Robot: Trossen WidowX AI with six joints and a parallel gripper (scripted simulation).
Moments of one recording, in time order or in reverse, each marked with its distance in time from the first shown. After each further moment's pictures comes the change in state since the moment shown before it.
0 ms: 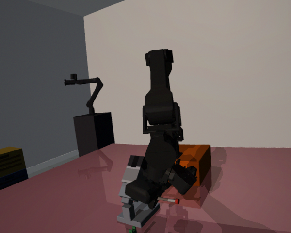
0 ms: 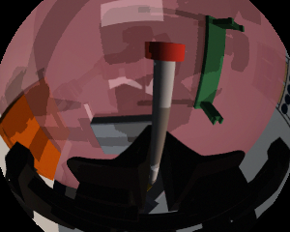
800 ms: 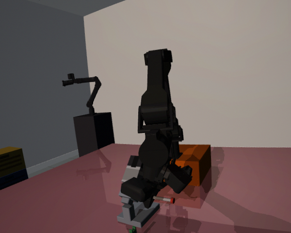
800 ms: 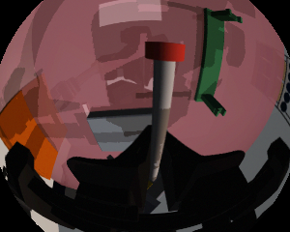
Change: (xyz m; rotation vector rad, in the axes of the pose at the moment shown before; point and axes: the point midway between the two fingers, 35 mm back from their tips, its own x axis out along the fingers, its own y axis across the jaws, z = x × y) arm 0.003 0.000 -0.012 0.004 0.000 -0.015
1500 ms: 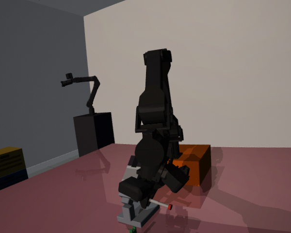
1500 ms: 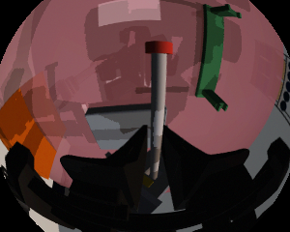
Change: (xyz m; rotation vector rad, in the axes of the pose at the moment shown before) arm 0.002 0.001 -0.007 0.002 0.001 -0.007
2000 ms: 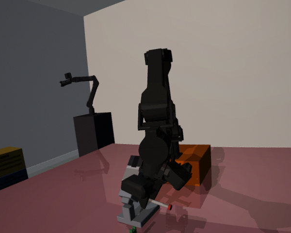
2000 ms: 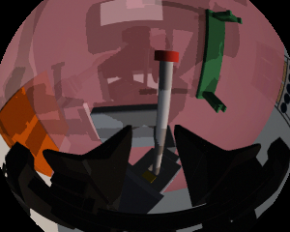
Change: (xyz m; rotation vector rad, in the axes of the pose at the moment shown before) arm -0.008 0.003 0.004 -0.010 0.003 0.012
